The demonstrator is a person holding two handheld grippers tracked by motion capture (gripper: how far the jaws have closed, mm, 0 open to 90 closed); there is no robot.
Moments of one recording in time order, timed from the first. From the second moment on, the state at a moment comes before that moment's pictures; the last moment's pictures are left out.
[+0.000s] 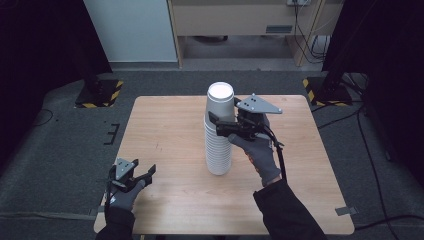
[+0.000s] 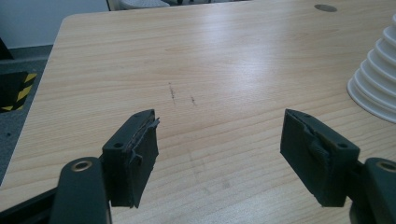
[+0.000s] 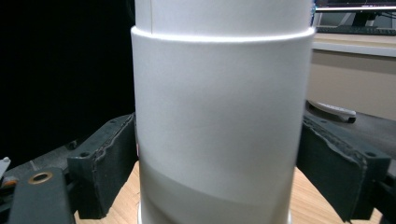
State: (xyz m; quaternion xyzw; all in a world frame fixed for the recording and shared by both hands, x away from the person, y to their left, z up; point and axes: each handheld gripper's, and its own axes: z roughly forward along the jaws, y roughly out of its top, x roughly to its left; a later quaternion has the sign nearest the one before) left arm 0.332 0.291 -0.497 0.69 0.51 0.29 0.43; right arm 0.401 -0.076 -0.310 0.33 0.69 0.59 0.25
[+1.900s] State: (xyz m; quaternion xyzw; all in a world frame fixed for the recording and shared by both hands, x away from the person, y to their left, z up) left arm 0.332 0.291 -0.496 0.69 0.51 0.29 0.43; right arm 0.408 -0.069 -0.275 0.34 0.66 0.62 0.26
